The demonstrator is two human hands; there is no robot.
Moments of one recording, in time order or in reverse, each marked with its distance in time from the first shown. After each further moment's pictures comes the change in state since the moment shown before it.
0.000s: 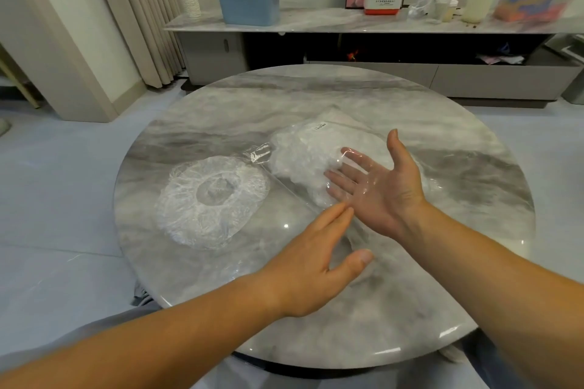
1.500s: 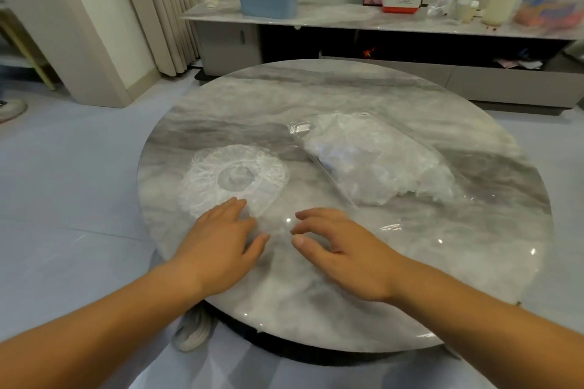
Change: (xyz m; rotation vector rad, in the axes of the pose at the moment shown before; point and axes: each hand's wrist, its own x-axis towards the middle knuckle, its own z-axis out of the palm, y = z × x) left_hand -0.074 -0.083 -0.065 0.605 0.118 -0.333; right_hand -0.065 0.073 0.025 -1.631 -0.448 -0.371
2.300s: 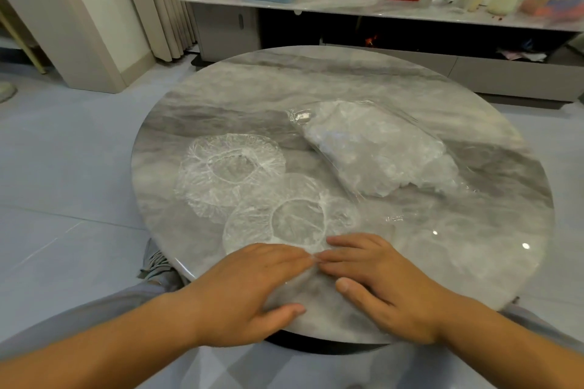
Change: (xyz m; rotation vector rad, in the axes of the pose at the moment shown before) left_hand -0.036 0.026 0.019 -0.193 0.062 0.590; right_hand -0.049 0.051 0.008 -0.263 -0.054 -0.245
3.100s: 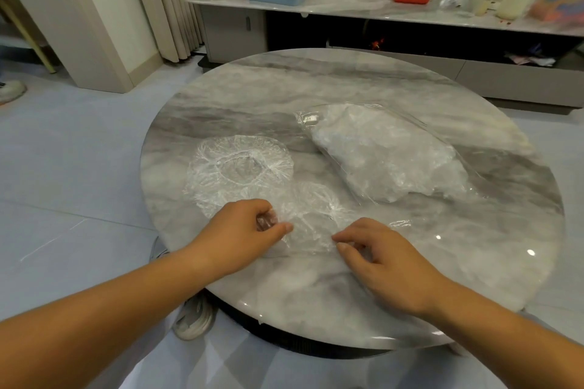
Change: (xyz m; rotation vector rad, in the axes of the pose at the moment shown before) left_hand 0.031 -0.042 -0.017 -0.316 0.209 -0.637; right_hand 0.028 -0.005 -0.005 0.220 0.135 0.402
